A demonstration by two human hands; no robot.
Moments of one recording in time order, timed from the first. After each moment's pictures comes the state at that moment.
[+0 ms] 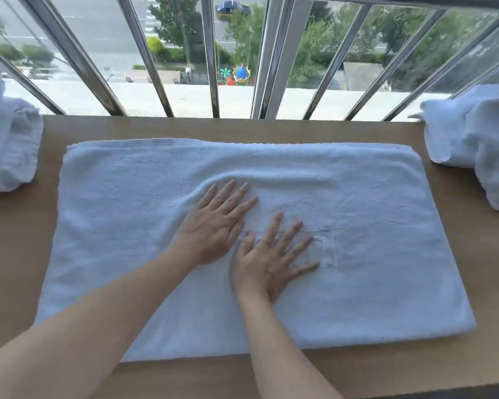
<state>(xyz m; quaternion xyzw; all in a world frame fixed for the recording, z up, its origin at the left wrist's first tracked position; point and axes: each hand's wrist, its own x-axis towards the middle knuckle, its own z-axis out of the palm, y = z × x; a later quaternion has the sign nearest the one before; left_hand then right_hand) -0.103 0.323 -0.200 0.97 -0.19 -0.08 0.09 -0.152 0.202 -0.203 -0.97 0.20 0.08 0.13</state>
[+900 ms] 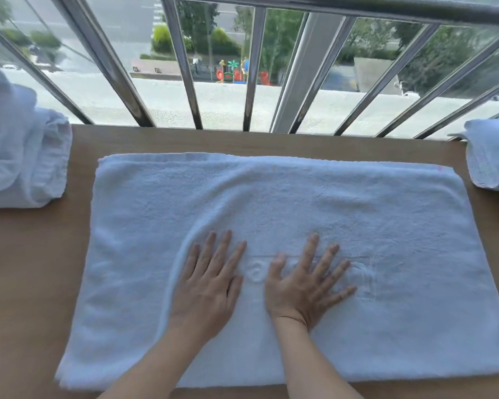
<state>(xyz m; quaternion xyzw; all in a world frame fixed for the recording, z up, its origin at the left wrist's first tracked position) -0.190 0.359 -0.209 0.99 -0.03 -0.04 0.14 -0.148 0.203 -0.219 -0.97 0.21 -0.01 0.09</state>
